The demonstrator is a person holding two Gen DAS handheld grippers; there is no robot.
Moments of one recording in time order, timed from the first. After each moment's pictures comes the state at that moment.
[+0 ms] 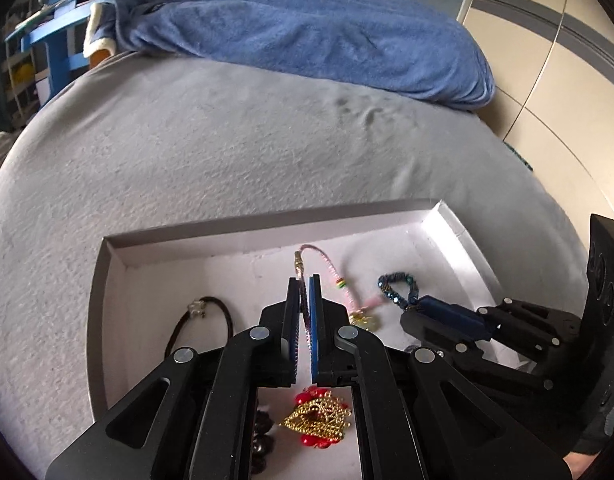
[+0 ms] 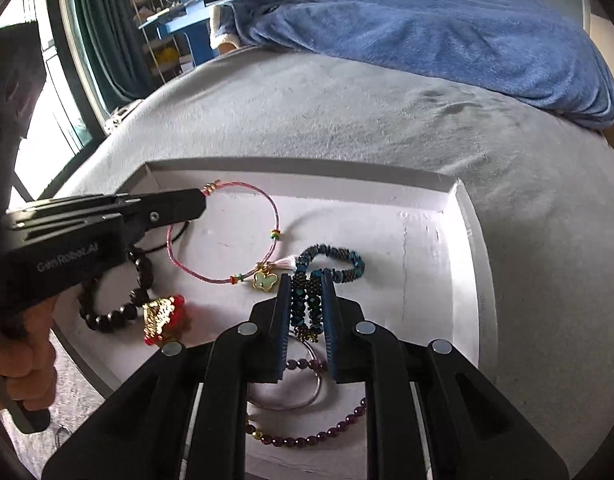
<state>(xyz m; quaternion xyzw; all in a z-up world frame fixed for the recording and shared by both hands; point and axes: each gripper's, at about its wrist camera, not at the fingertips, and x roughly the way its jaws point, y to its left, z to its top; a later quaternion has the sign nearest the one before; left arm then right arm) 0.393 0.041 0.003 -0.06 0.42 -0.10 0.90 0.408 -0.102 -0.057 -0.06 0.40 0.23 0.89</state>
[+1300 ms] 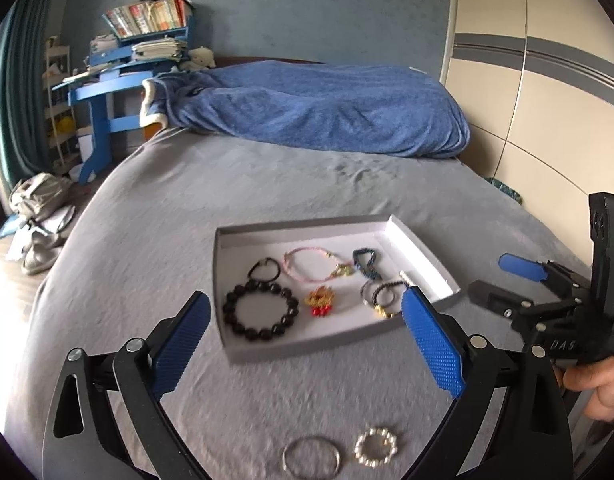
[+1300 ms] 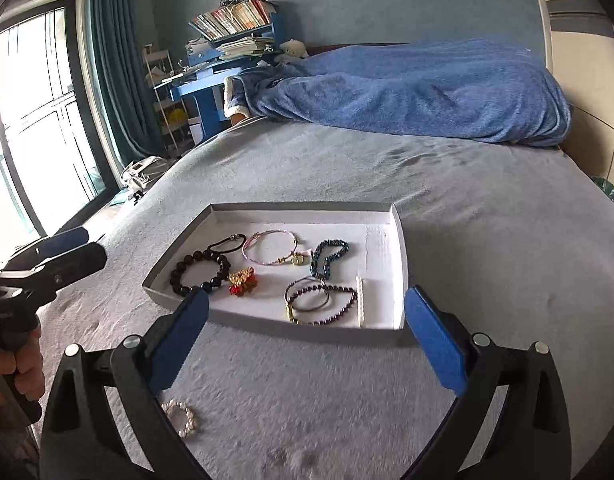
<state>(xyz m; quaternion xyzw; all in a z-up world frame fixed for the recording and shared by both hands) 0.193 0.067 0.077 -0.04 0.30 -0.06 0.95 0.263 -0.166 0.016 -0.01 0.29 0.22 0.93</state>
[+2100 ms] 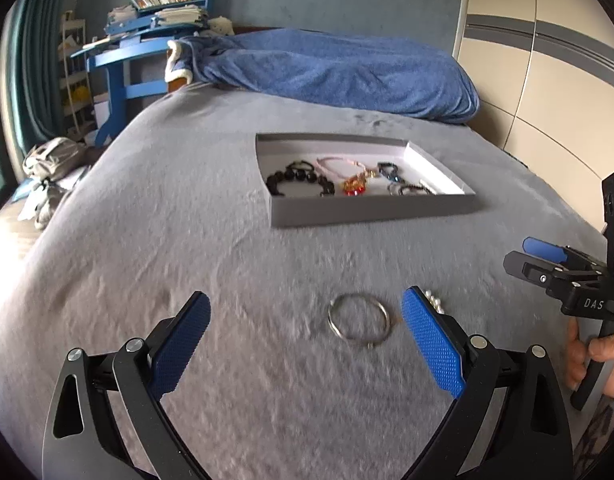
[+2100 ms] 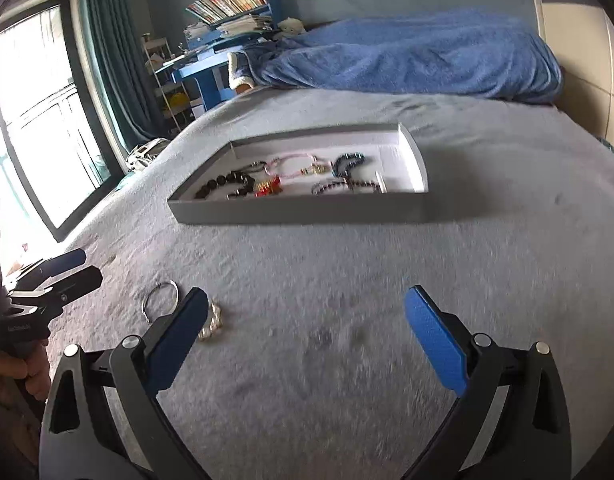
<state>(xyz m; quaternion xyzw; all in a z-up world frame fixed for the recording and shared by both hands) 0.105 0.100 0.000 -0.04 0.34 -0.04 0.94 0.186 -0.172 -0.051 0.01 0.33 0.22 0.92</state>
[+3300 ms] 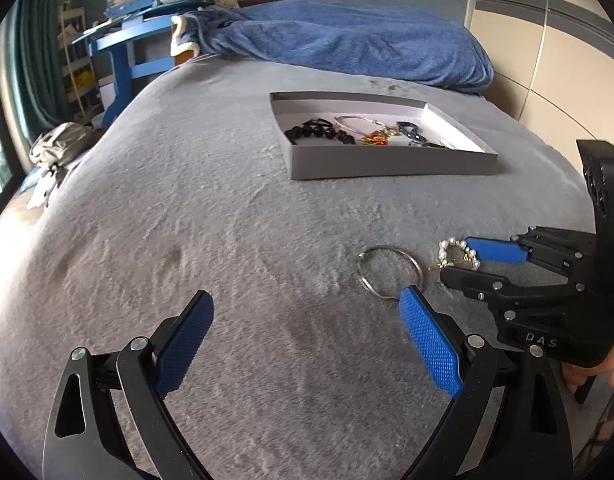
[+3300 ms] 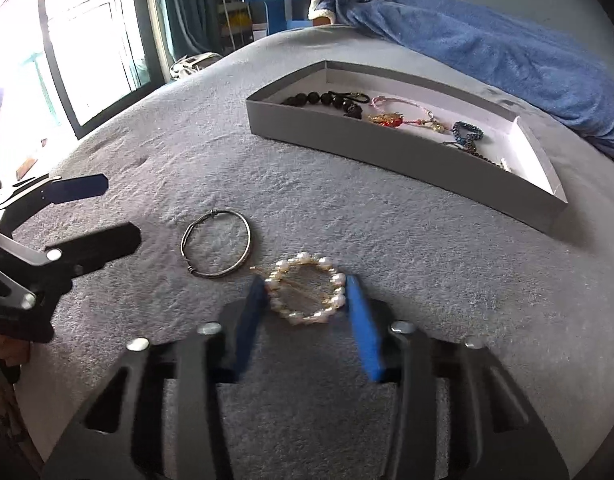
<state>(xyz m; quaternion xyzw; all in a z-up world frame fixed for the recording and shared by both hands) 0.110 0.104 -0.022 -0.02 0.39 -0.02 0.92 0.184 -0.069 -0.088 -0.13 0.38 0.30 0.86</state>
